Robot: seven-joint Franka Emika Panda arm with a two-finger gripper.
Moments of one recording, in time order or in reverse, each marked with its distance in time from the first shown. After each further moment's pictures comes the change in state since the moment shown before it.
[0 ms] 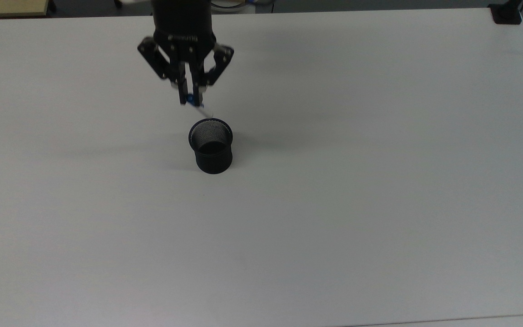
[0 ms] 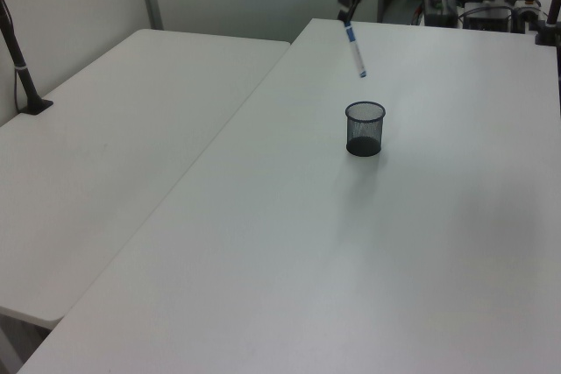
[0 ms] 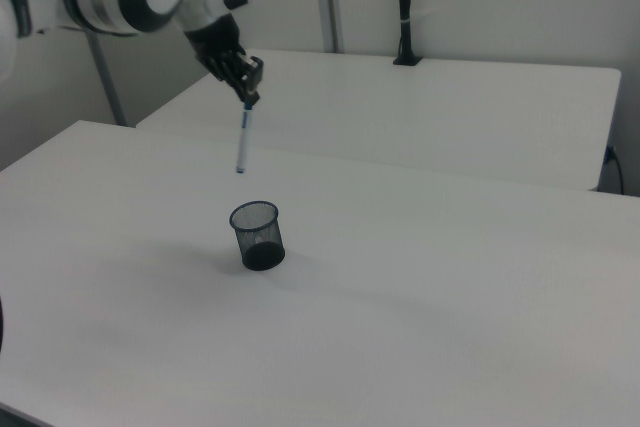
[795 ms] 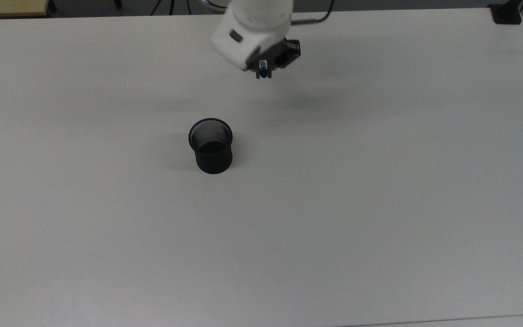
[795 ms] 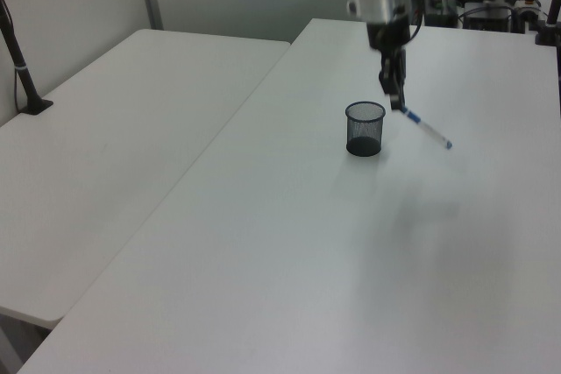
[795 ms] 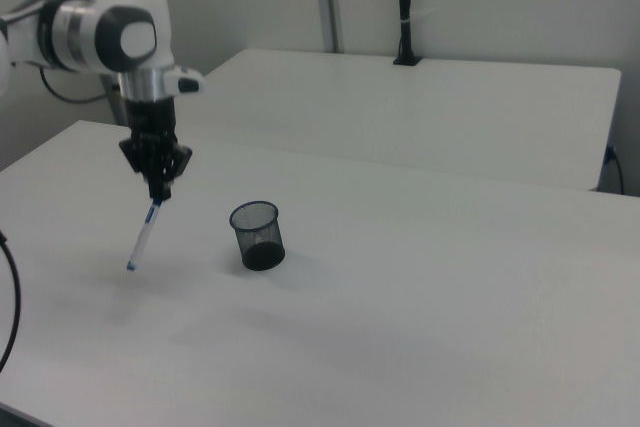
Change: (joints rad) arm 0.162 0.070 0.010 -0.110 0.080 -0.388 -0.104
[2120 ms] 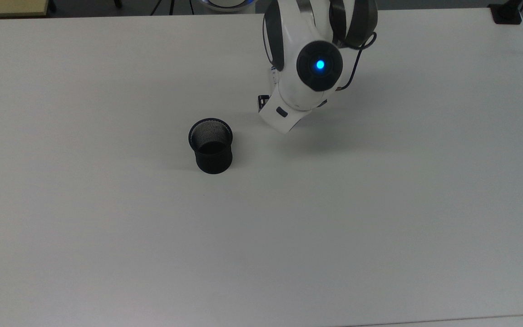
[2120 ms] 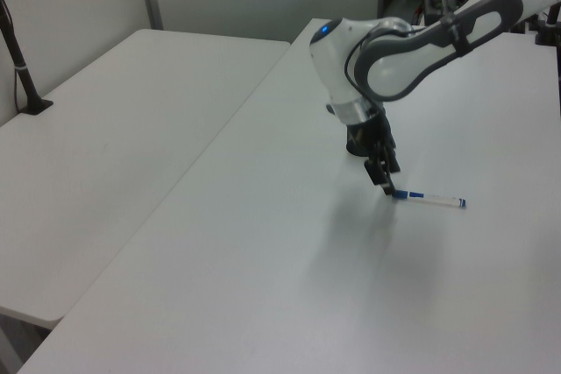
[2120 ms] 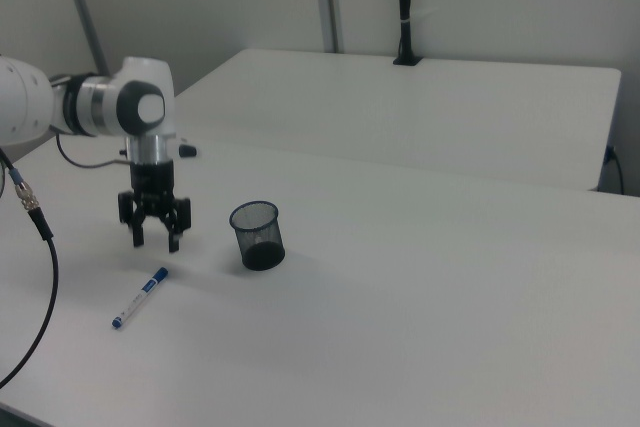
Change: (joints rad) arm 0.095 0.254 0.000 0.042 -0.014 0.046 0.047
